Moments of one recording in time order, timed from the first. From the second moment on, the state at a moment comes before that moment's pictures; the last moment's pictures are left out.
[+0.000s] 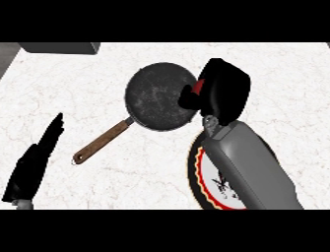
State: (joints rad) left arm 0.07 0.26 -0.04 -1.63 -0.14 0.02 0.14; right arm -0.71 -0.02 0.35 -1.38 1.24 -0.06 1.12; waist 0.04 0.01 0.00
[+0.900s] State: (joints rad) left arm -0.01 0.22 -0.09 -1.60 -0.17 0.01 0.16; right arm -0.97 0.00 0.11 -0.65 0.80 -0.43 0.90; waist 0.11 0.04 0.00
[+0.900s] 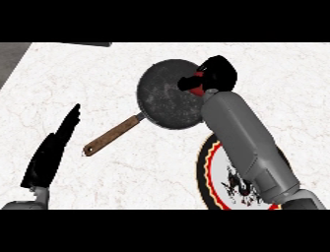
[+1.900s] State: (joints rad) left arm -0.02 0.22 -0.06 -1.57 -0.17 0.01 0.15; right arm -0.98 -0.01 -0.08 -0.56 0.47 -1.08 0.49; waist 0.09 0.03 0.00
